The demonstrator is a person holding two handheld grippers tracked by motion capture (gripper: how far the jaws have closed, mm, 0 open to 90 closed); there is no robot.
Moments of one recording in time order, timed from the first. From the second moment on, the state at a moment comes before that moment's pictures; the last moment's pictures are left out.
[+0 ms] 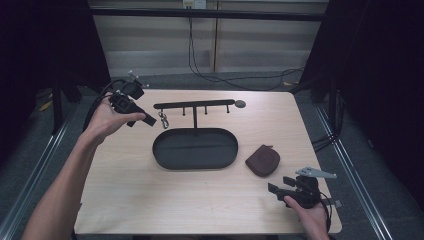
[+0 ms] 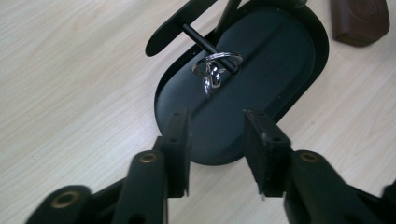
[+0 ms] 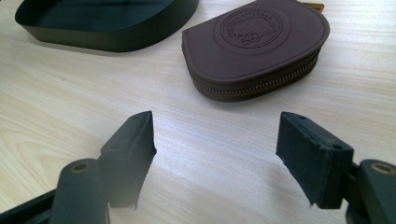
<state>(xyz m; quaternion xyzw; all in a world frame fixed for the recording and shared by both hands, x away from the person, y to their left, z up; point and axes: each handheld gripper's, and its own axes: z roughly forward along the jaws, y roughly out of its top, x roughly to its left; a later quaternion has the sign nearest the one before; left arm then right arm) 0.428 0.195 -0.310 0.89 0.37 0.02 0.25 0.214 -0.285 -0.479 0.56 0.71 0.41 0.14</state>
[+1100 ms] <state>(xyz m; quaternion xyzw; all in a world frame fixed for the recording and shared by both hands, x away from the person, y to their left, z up) 0.352 0.228 -0.382 0.84 0.39 0.05 0.38 0.215 -0.288 -0.479 0.56 0.71 0.41 0.14</state>
